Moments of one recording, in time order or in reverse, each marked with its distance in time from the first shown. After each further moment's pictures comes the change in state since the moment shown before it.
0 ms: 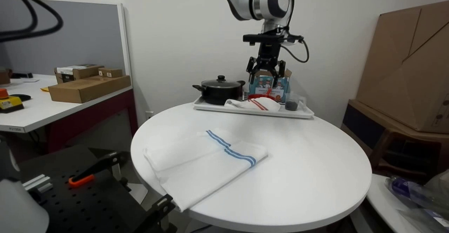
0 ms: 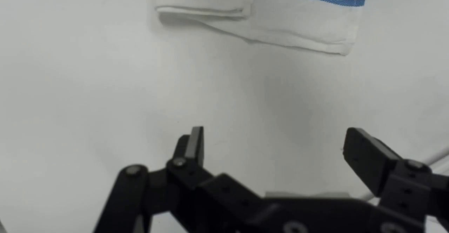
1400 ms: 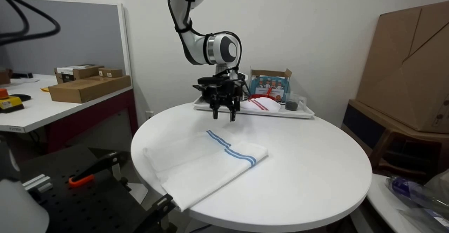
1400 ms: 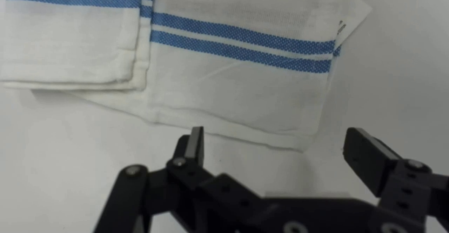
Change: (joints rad) arm 0.235 0.052 -0.027 -0.336 -0.119 0.337 0.318
